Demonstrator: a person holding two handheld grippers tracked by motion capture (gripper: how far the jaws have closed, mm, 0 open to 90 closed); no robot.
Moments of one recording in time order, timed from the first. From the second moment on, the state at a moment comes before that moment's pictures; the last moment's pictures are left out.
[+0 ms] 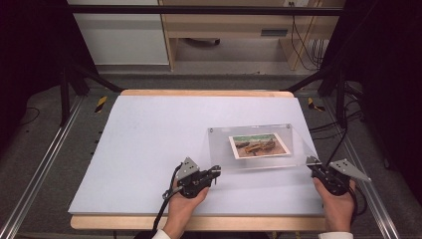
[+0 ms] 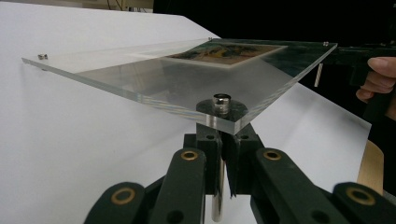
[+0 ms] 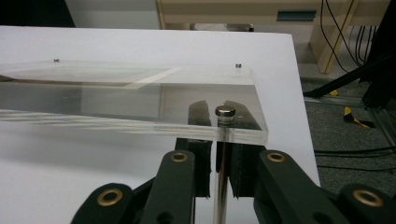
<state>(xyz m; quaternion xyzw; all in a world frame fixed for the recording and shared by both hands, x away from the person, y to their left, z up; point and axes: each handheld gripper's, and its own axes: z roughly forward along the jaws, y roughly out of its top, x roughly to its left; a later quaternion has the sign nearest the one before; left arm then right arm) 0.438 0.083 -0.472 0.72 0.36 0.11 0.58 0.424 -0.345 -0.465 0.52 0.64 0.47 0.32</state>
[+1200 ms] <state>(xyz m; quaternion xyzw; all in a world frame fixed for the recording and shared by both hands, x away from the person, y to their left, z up) 0.443 0.100 -0.433 0.72 0.35 0.13 0.58 0.416 -0.326 -0.449 0.52 0.62 0.49 0.33</state>
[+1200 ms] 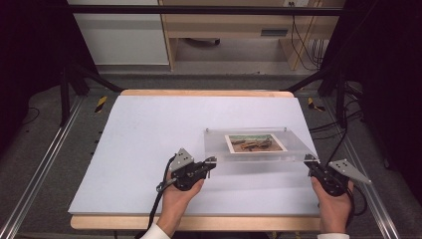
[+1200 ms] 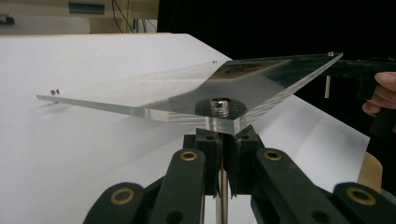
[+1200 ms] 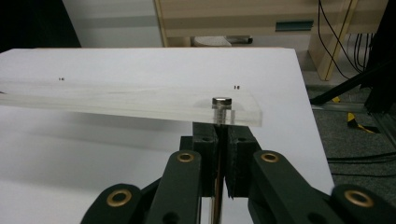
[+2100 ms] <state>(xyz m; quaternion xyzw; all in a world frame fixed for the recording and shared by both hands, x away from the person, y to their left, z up) 0.454 0.232 -0.415 0.70 0.36 0.21 0.58 0.457 -0.192 -0.429 0.49 0.63 0.51 0.31</state>
